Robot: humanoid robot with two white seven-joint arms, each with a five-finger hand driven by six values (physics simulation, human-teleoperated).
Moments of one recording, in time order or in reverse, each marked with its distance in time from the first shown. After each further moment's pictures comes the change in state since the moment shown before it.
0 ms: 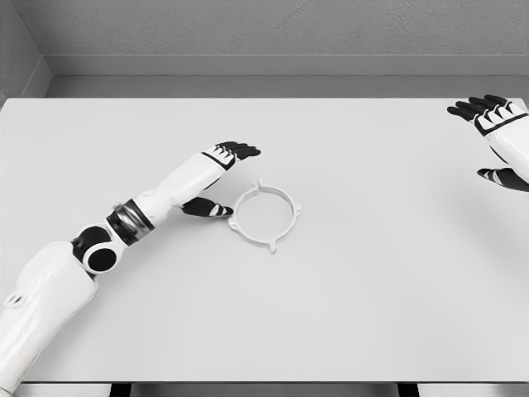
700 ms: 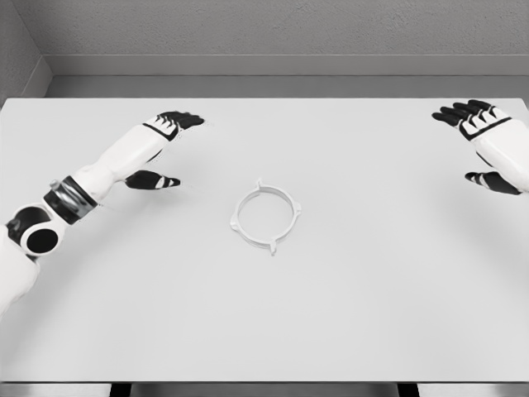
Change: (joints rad) left arm -0.025 0.189 0.092 -0.028 0.040 0.000 0.000; right arm -0.002 -0.001 0.055 -0.016 -0.004 0.000 0.000
